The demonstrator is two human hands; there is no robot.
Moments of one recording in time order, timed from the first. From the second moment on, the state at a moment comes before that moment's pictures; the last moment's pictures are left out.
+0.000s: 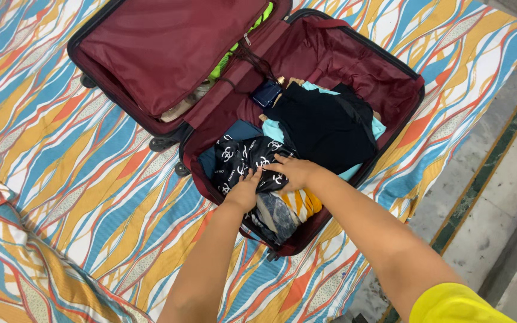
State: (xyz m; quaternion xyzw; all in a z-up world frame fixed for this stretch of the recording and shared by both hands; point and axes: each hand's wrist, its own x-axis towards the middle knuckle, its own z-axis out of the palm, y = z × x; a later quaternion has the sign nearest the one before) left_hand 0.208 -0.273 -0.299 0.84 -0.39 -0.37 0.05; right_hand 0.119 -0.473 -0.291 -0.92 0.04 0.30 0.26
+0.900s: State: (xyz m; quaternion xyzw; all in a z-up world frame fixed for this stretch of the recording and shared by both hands) left_hand 0.088 -0.235 -0.225 0.87 -0.39 -0.24 0.19; right_hand 0.025 -0.412 -0.260 -0.99 -0.02 0.17 -0.02
